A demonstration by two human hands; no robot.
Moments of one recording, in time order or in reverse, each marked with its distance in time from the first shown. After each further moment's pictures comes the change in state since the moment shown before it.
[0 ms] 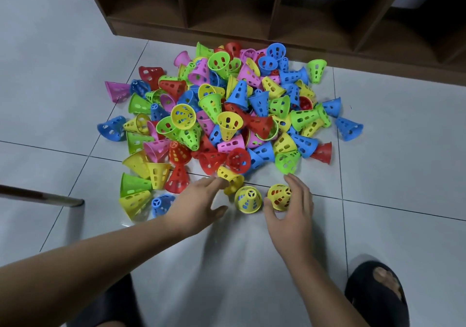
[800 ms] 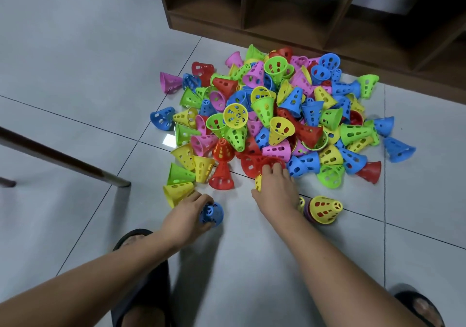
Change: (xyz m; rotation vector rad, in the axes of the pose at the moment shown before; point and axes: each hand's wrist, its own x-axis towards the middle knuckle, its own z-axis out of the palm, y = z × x) left_hand -0.102 -0.083 -0.007 -0.091 -0.031 -0.455; right_hand 0.043 -0.086 0.117 -0.791 -0.551 -0.264
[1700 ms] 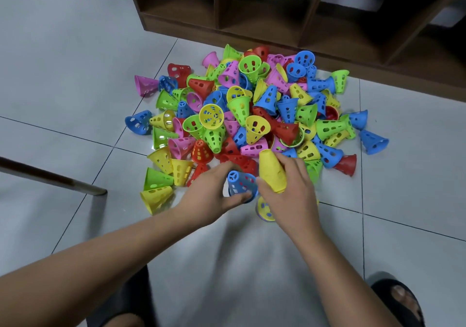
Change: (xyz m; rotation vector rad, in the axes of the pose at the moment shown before) left_hand 0.046 0.129 -0.036 -0.231 0.120 0.292; right_hand -0.056 0.065 -0.056 0.823 0.338 0.067
